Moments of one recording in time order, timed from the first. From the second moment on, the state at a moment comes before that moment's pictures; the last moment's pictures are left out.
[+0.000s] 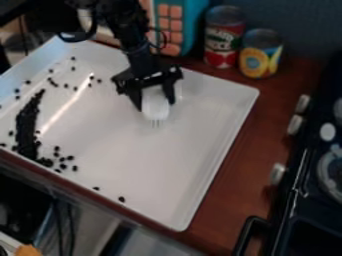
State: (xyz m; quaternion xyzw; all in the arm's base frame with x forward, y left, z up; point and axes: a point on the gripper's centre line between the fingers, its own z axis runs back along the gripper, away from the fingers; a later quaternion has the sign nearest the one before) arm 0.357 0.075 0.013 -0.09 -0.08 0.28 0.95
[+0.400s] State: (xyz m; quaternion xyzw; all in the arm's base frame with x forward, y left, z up) arm 0.369 0.111 0.016 -0.09 -0.09 0.33 0.93
